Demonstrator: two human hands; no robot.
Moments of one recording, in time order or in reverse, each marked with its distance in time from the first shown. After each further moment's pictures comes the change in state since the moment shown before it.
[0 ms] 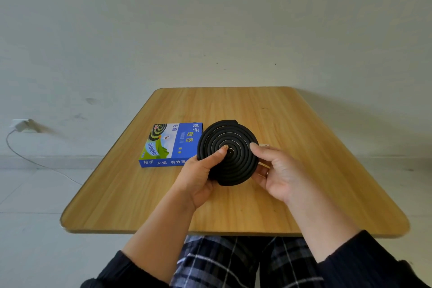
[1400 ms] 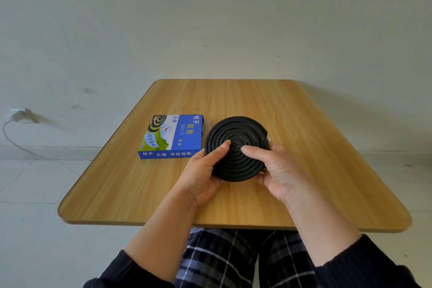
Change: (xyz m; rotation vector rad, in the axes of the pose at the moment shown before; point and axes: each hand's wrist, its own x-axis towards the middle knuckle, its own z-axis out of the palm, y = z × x) left_hand 0.001 -0.013 -0.005 -0.089 -0.182 0.011; right_hand 0.001 0.014 0.002 -0.209 -0.069 -0.193
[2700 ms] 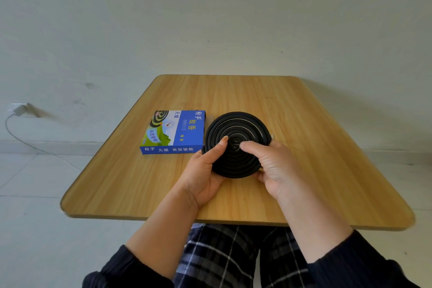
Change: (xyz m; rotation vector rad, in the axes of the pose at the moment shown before) left_hand -0.005 -0.003 -0.002 -0.041 -0.026 0.067; right_hand -0.003 0.002 0.017 -0.050 0.164 0.020
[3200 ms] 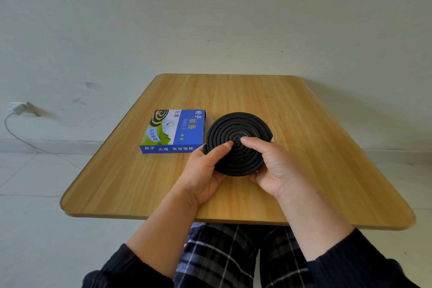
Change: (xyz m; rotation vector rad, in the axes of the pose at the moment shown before) left_hand 0.000 0.001 -0.001 0.087 0.066 0.016; right_hand -0.002 -0.004 0.001 0.197 -0.106 0.163
